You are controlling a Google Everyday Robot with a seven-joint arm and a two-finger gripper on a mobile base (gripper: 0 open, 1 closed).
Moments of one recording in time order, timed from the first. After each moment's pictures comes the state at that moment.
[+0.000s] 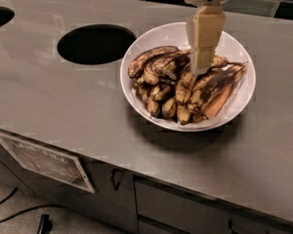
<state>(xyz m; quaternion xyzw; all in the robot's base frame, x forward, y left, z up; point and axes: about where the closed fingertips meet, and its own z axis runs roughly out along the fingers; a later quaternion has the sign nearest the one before) 0.517 -0.061 1.031 -0.78 0.58 -0.09 0.19</state>
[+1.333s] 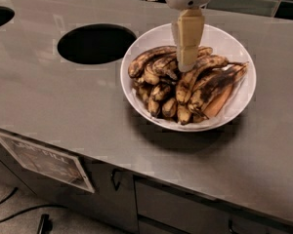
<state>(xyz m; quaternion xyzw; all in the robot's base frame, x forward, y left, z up) 0.550 -0.040 1.006 -0.81 0.56 -0.06 0.18</state>
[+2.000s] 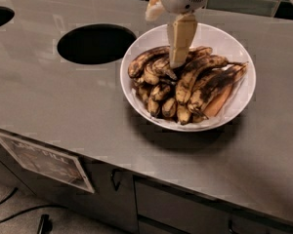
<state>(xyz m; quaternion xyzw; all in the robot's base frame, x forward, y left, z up) 0.567 -0.035 0.987 -0.82 0.55 -0.02 0.16</state>
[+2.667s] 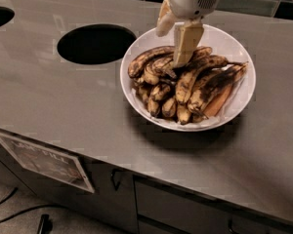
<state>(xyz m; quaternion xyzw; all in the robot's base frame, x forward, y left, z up) 0.565 -0.055 0.973 -0.82 0.56 0.00 0.15</state>
